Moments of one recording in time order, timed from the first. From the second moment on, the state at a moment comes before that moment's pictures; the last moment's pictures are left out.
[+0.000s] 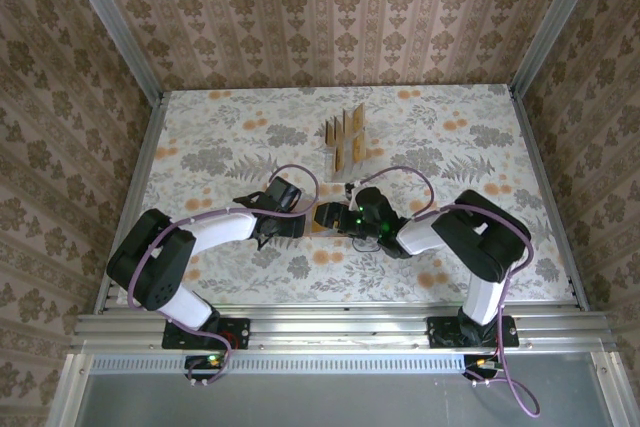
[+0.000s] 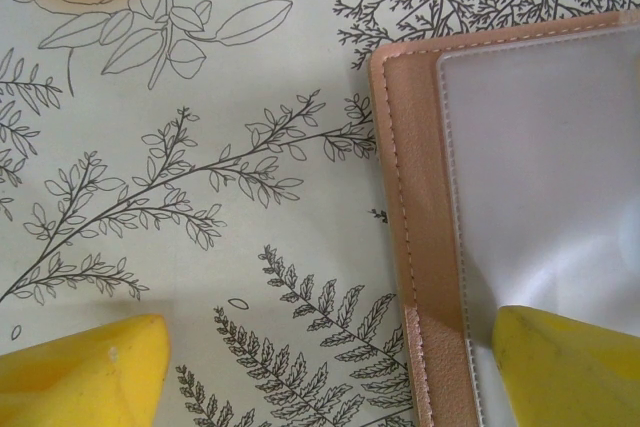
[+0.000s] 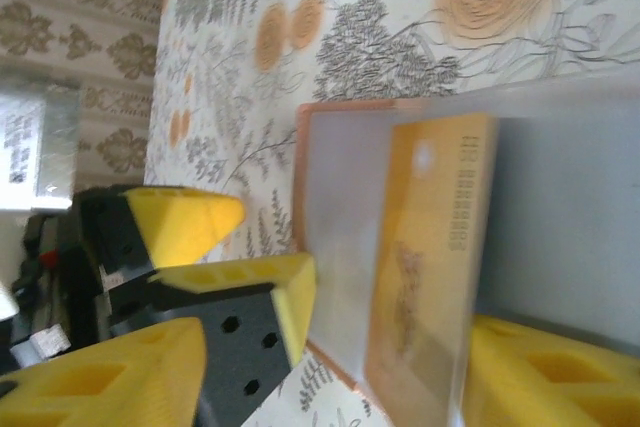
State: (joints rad) left arm -0.69 1.55 0.74 -0.33 -0.18 -0.41; right arm 0.71 1.79 0.63 0.67 -0.27 1.01
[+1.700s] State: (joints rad) left arm -0.64 1.52 0.70 -0.27 -0.12 -0.41; right arm 0.68 1.78 0.97 -0.19 -0.15 0.71
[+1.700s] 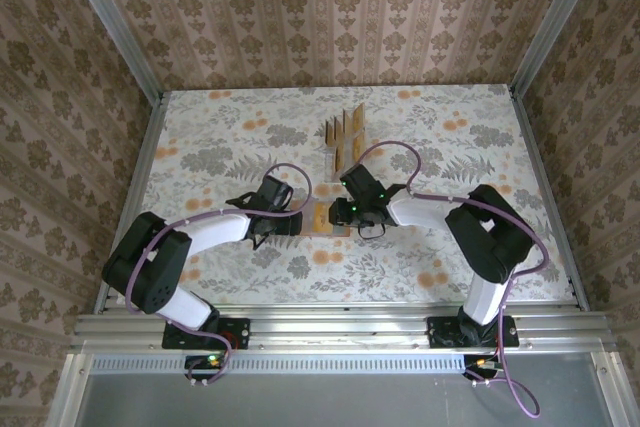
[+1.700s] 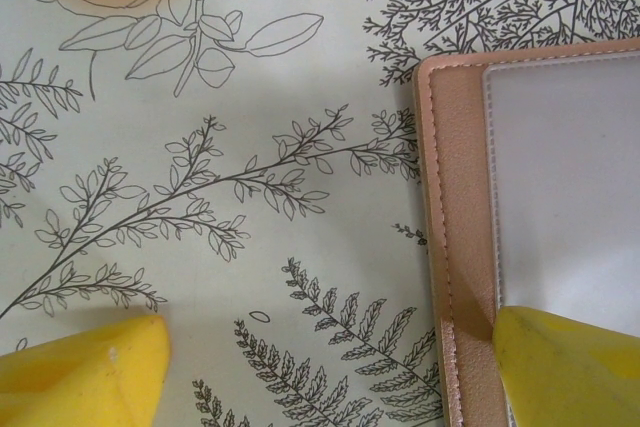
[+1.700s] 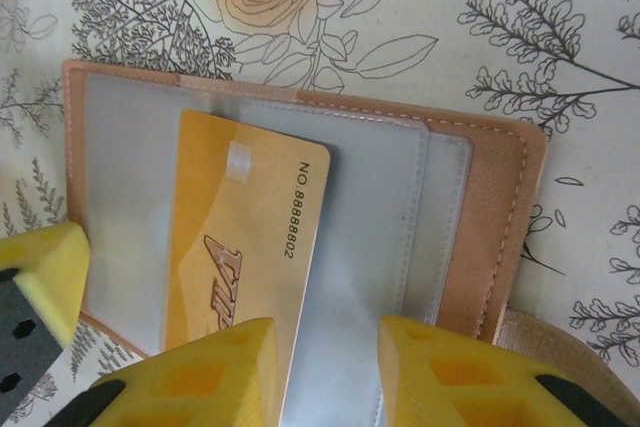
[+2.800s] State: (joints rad) left arm -0.63 1.52 0.69 -0.26 -0.12 -0.41; right arm 0.70 1.86 1.04 -0.14 -0.20 0.73
